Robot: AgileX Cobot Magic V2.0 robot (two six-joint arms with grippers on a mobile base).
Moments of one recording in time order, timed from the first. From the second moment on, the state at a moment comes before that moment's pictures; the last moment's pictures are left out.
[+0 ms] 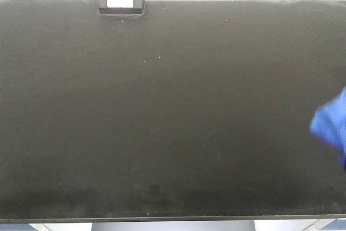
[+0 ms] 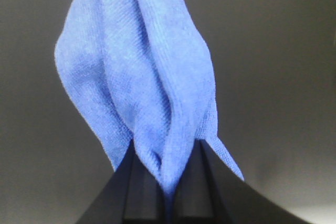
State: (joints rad) left arm 0.08 -0.01 0.03 0.06 0.15 -0.18; right arm -0.02 0.57 -0.52 -0.04 0.79 0.09
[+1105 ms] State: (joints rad) left arm 0.08 -0.01 0.03 0.06 0.15 -0.18; right arm 0.17 1.58 -0.53 0.05 -0.02 0.10
